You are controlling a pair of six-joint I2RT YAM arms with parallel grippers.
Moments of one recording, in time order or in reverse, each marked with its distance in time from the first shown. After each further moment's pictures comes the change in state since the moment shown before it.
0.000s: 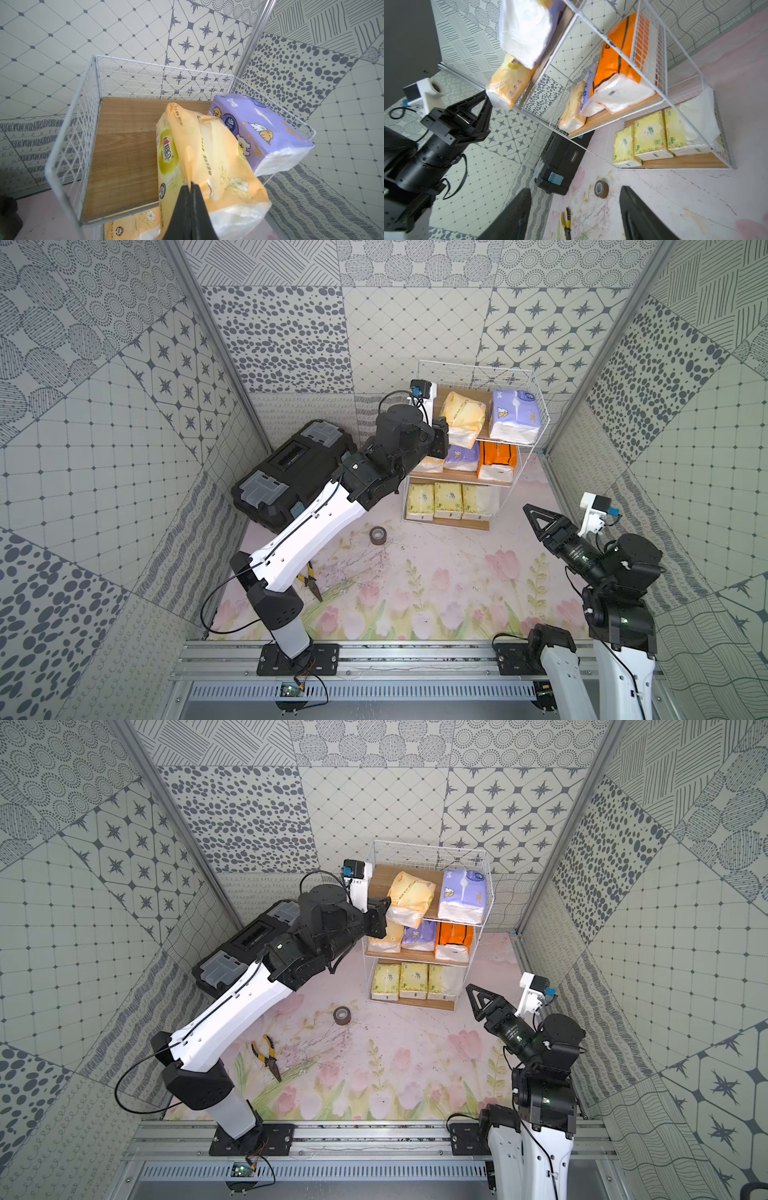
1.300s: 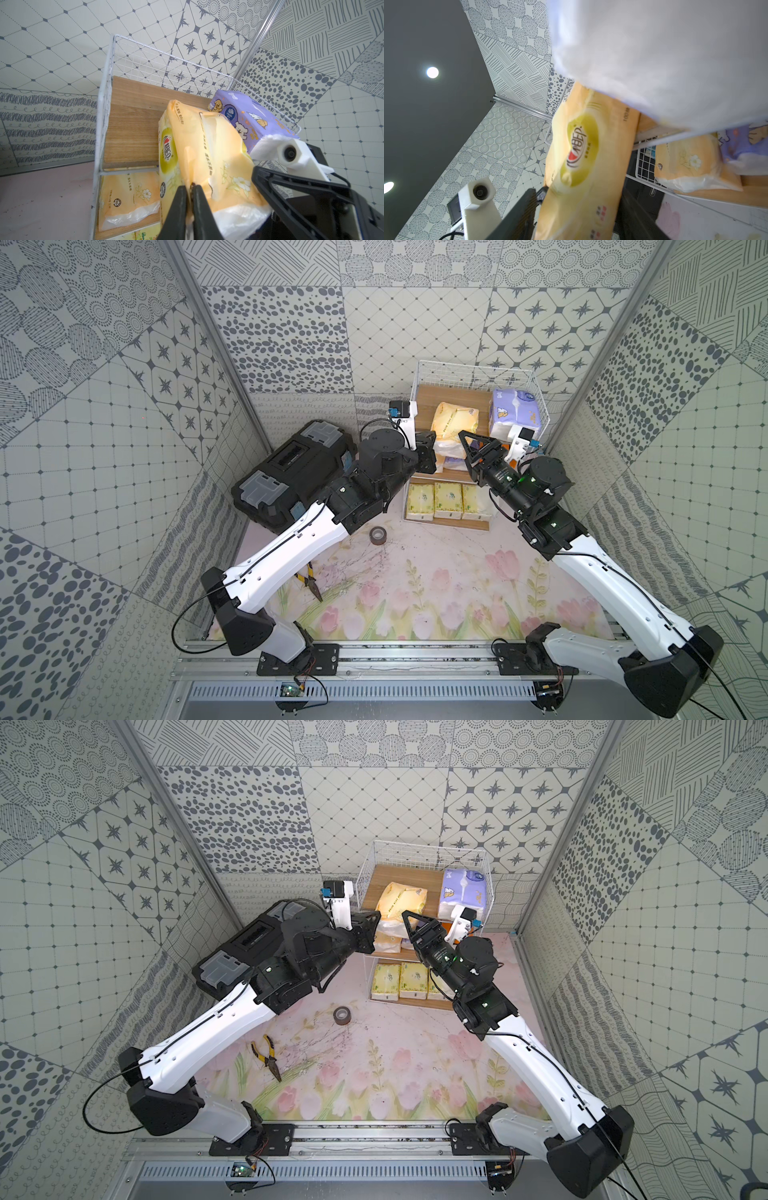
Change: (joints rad) left arm -0.003 -0.180 -0.321 0.201 -0.003 -0.121; right arm 0.723 0.649 0.323 0.554 0.657 0.330
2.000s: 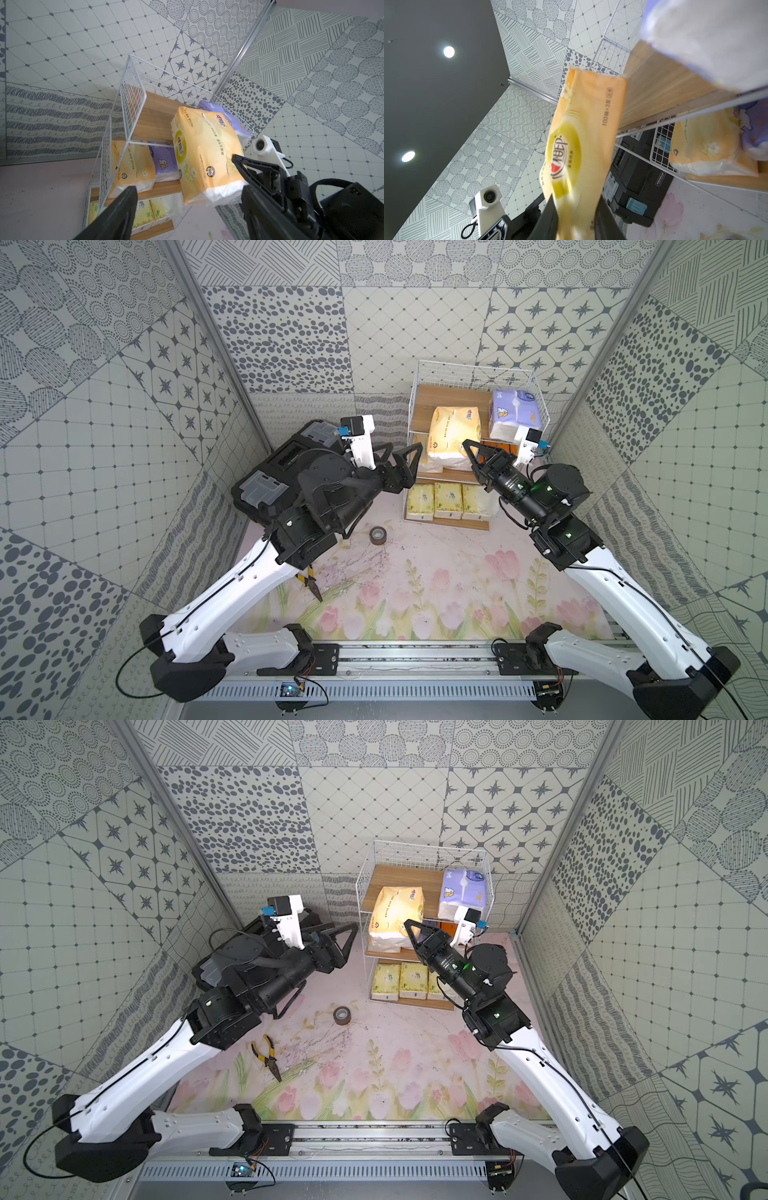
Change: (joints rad) left arm 0.005 -0.366 -0.278 0.025 0.036 -0.085; right arm 0.005 -0.108 -0.027 -0.041 -0.130 -0.062
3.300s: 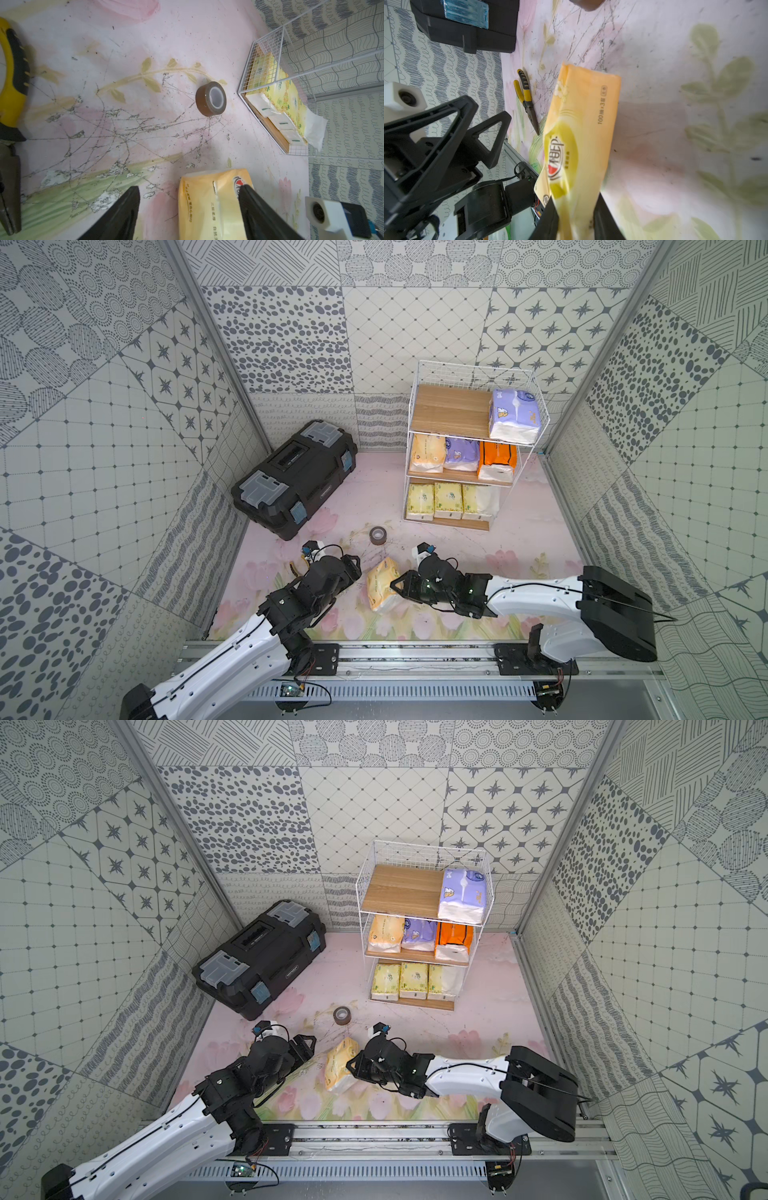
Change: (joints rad) left arm 0.126 -0.544 -1.011 -0.319 -0.085 -0.687; right arm 0.620 0.436 -0.481 0.100 0.186 0.121
